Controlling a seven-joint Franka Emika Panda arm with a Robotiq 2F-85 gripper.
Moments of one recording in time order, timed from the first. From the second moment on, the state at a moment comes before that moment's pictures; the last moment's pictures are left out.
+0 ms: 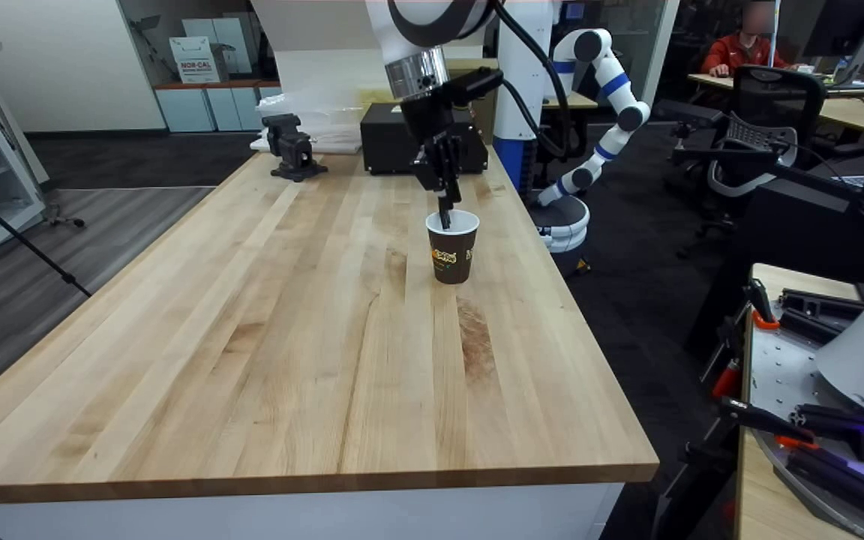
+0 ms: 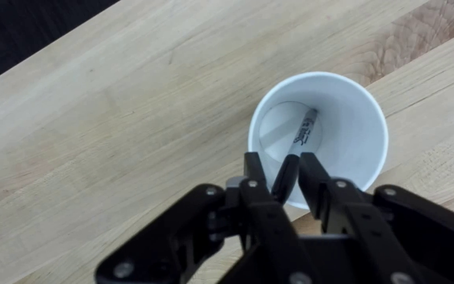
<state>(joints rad) 0.11 0.55 0.03 -1.55 -0.06 1.85 0.08</state>
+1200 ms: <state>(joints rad) 0.12 0.56 0.03 -1.52 -0.06 1.88 0.08</state>
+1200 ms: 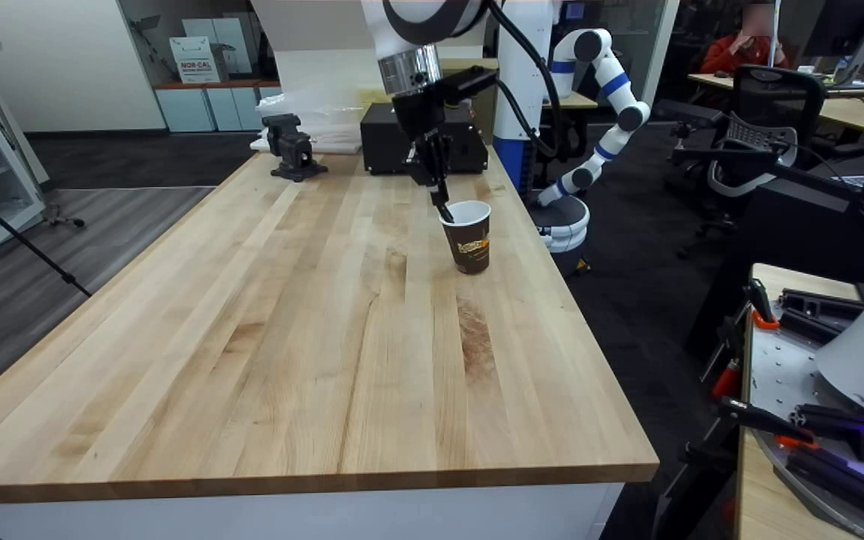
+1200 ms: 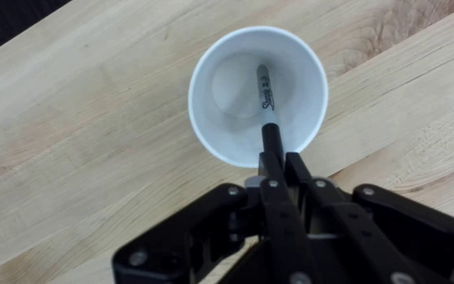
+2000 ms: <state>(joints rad) 0.12 0.52 0.03 -1.51 -0.09 1.80 0.05</state>
